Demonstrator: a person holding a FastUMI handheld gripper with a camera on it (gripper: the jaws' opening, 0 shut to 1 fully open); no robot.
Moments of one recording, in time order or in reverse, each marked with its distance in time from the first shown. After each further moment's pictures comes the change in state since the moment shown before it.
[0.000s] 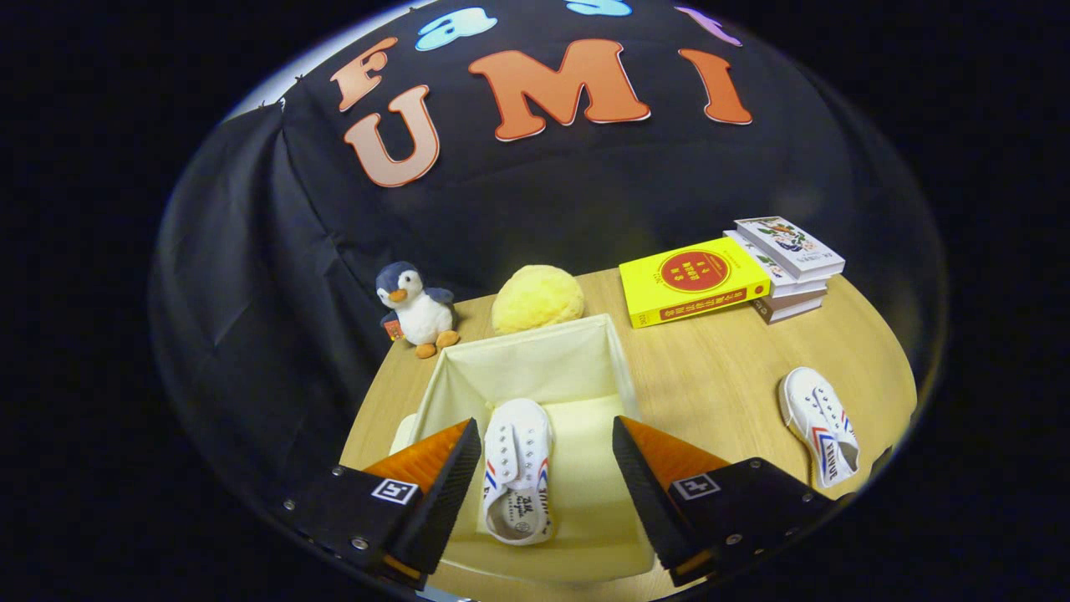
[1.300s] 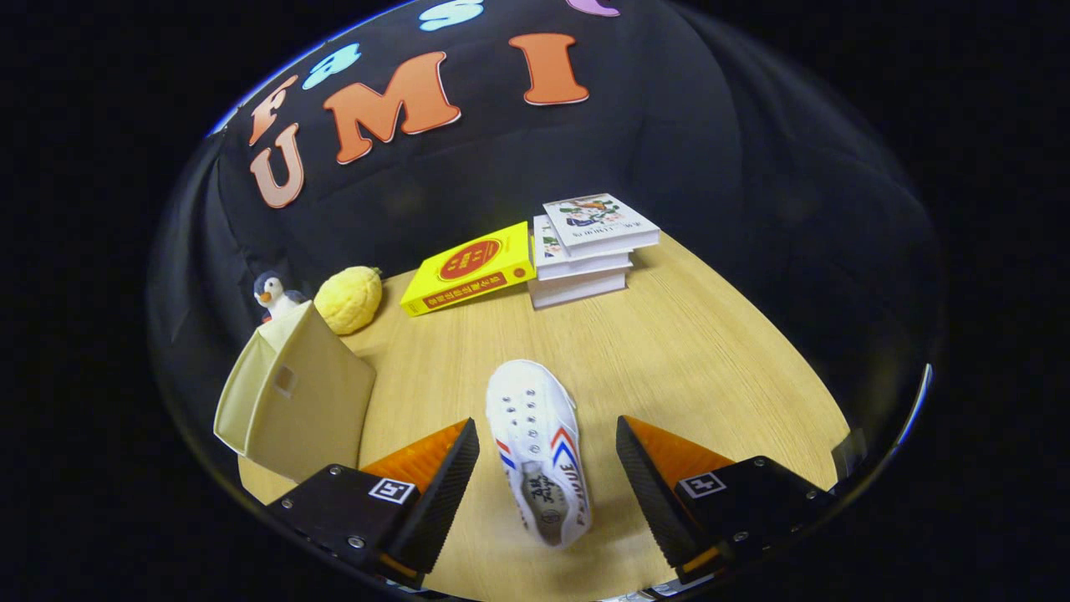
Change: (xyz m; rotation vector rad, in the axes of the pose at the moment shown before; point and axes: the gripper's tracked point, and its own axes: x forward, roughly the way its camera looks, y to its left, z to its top) arm -0.050 -0.336 -0.045 0.041 0.043 -0.217
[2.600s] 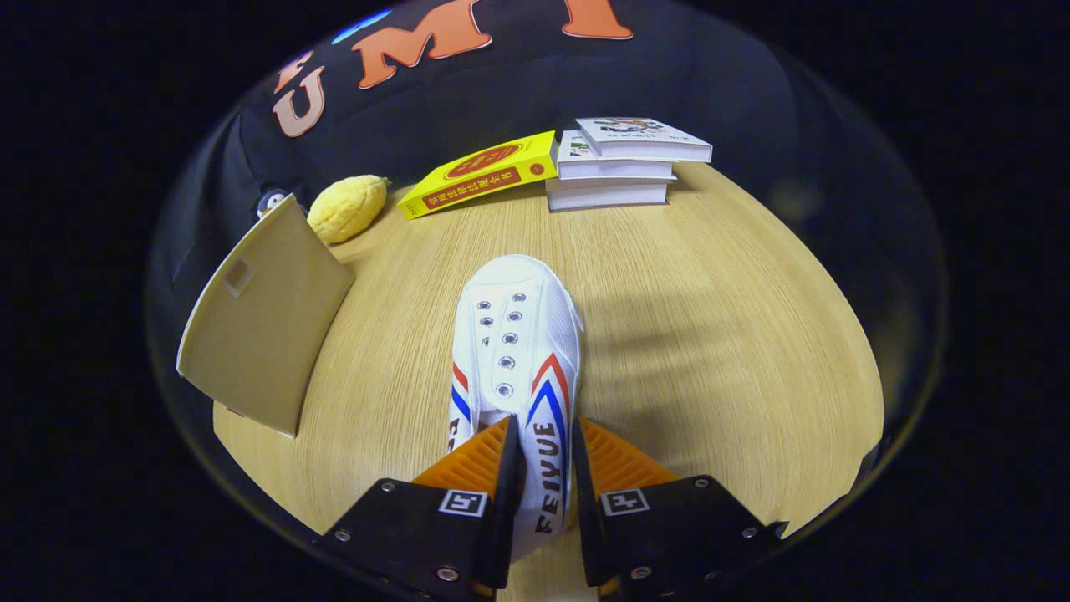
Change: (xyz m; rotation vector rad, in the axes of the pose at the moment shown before) arm 0.050 0.001 -0.070 -0.134 0.224 0.089
